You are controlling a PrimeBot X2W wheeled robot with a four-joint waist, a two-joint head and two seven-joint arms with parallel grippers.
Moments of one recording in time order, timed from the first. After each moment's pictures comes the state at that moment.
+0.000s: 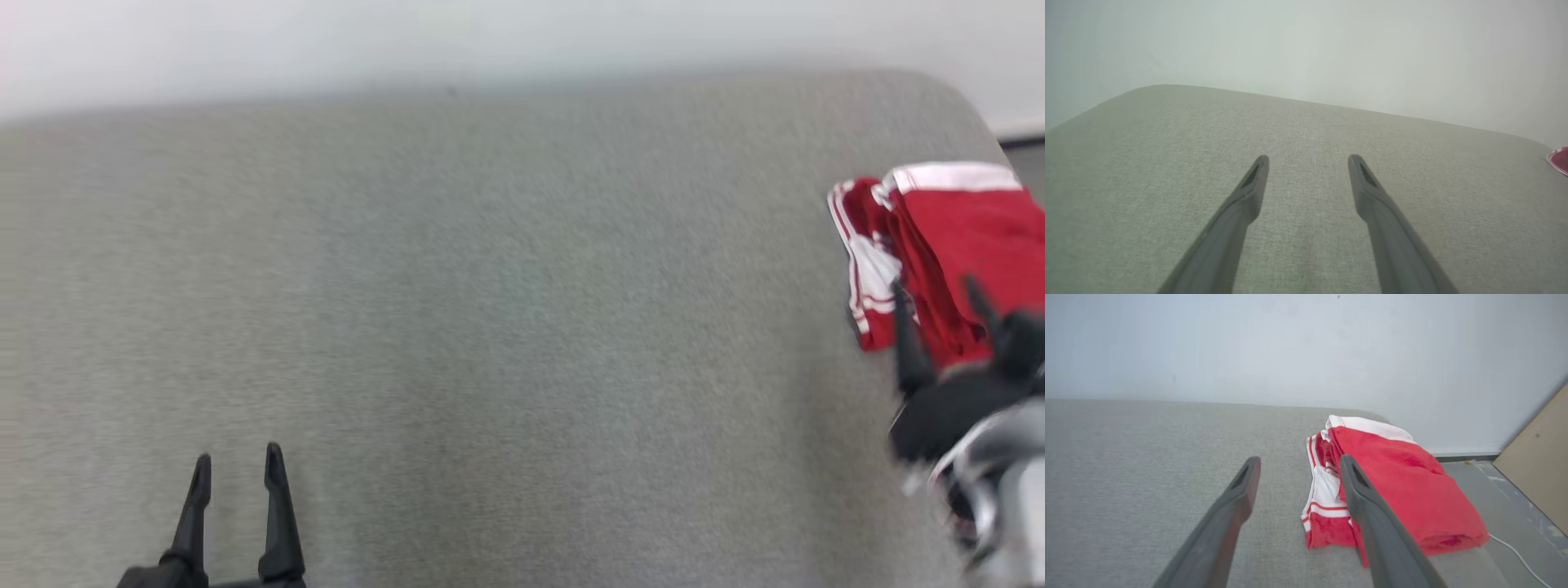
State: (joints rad) left arm 0.03 0.05 0.00 0.06 -0.23 -0.02 -0.26; right arm -0.33 -0.24 -0.10 0.23 0.12 0.13 0.11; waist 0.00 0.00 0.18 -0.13
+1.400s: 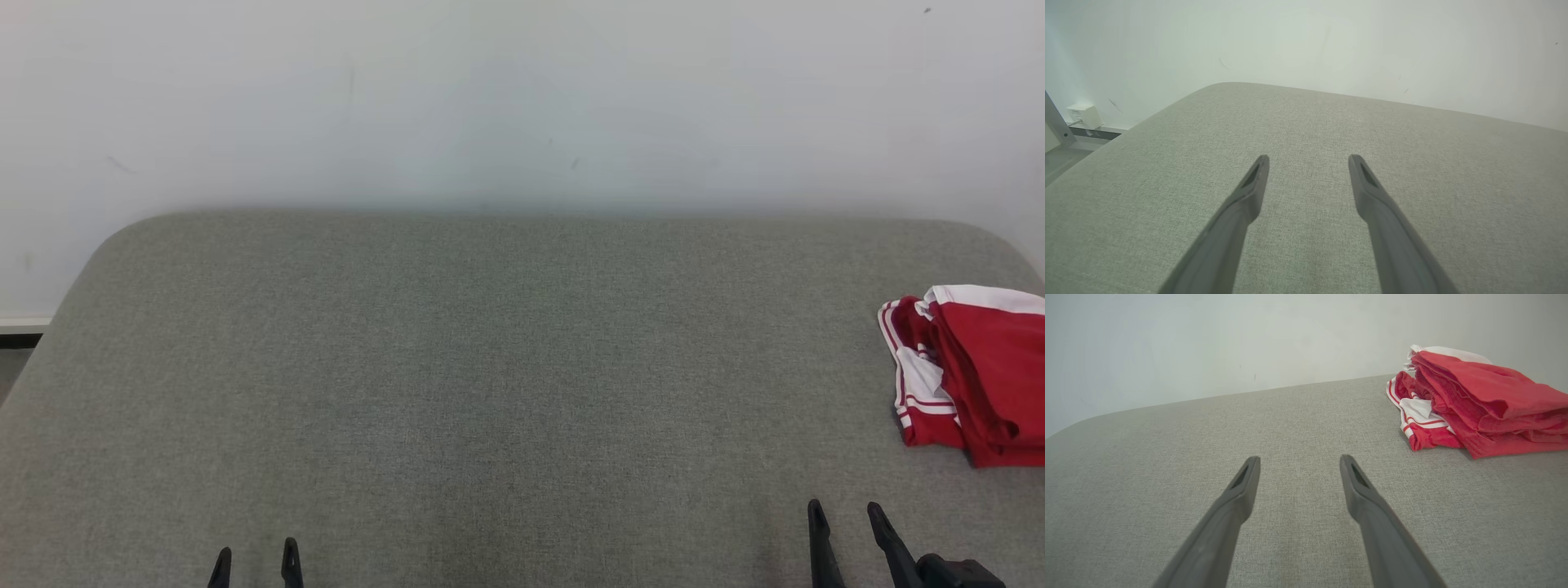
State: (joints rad) left arm 0.12 0.05 0.02 0.20 -0.18 -0.04 -0.26; right arm 0.07 -0.05 -0.06 0.28 0.18 0.13 -0.20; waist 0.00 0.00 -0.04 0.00
